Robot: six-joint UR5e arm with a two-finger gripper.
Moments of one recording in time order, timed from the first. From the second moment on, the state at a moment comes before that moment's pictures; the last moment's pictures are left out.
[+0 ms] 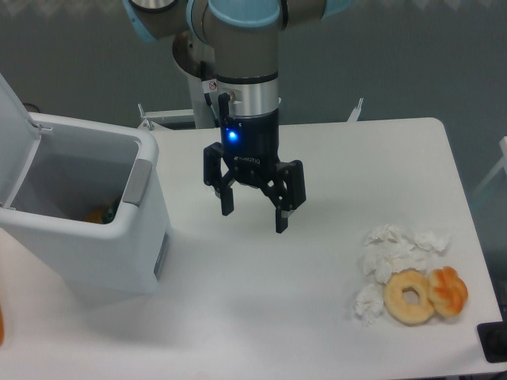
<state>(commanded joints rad) 2.41 -1.70 -1.61 -0.82 1.41 0.94</state>
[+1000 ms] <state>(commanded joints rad) 2.41 -1.70 -1.56 -0.82 1.30 0.48</state>
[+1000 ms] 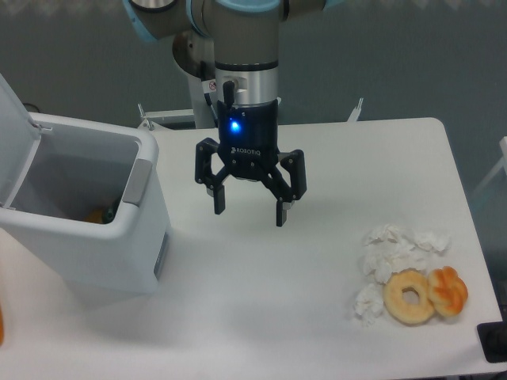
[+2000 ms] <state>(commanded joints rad) 2.18 -1.65 -1.52 -0.82 1.15 -0.05</state>
